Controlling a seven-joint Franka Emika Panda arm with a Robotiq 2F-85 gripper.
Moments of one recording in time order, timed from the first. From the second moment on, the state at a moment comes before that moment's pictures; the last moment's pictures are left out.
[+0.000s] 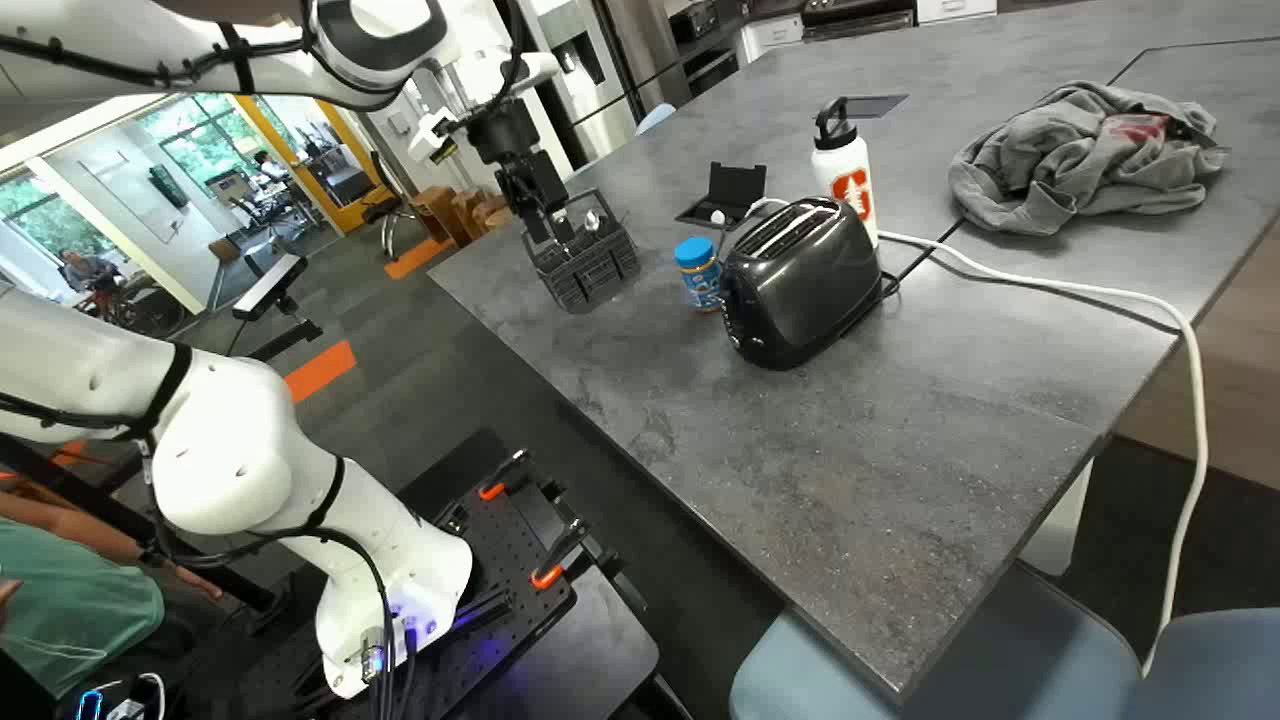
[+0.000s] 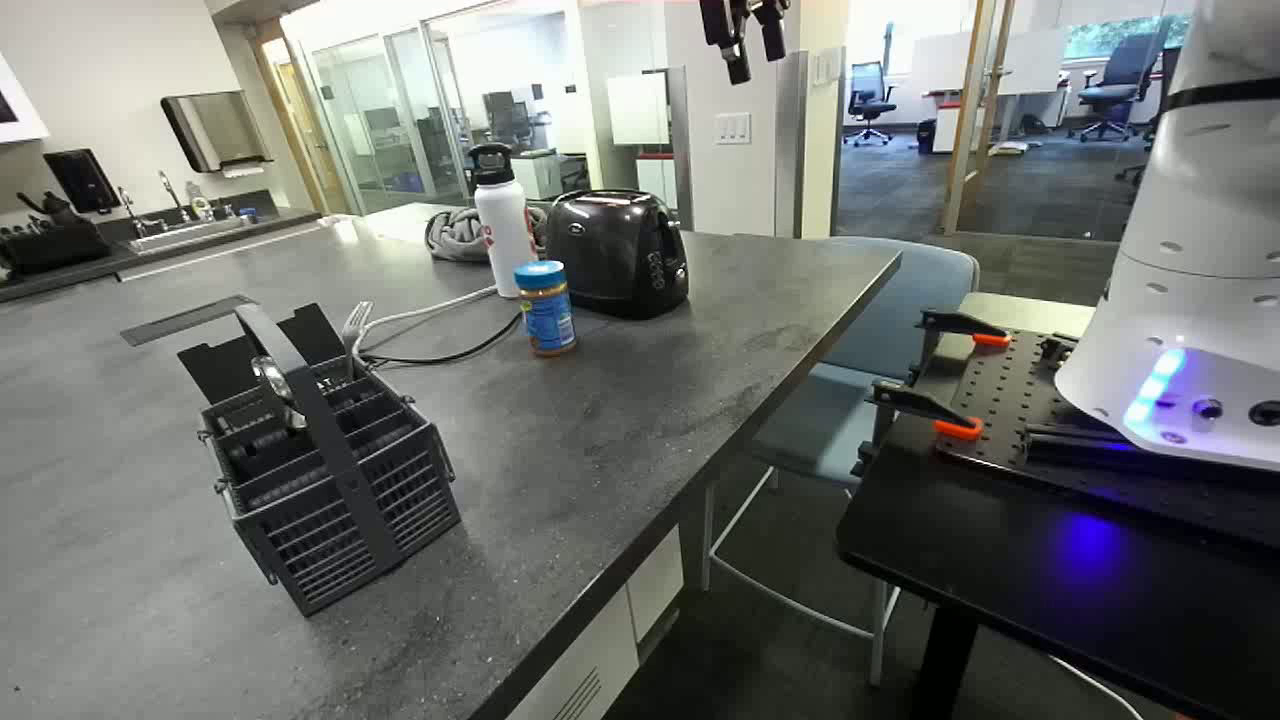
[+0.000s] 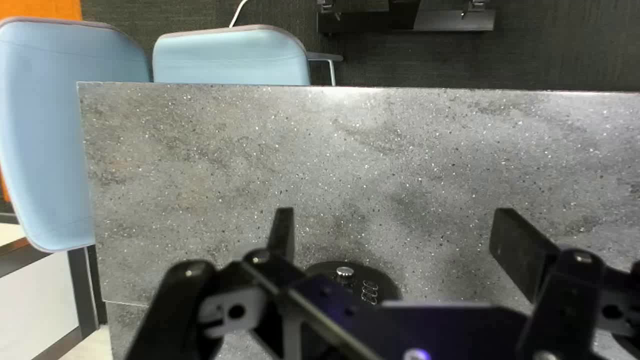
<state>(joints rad) -0.02 -0.36 0.09 -2.33 -0.15 1.85 0.10</state>
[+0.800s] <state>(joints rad) -0.02 -0.36 0.09 -2.33 -0.15 1.85 0.10</state>
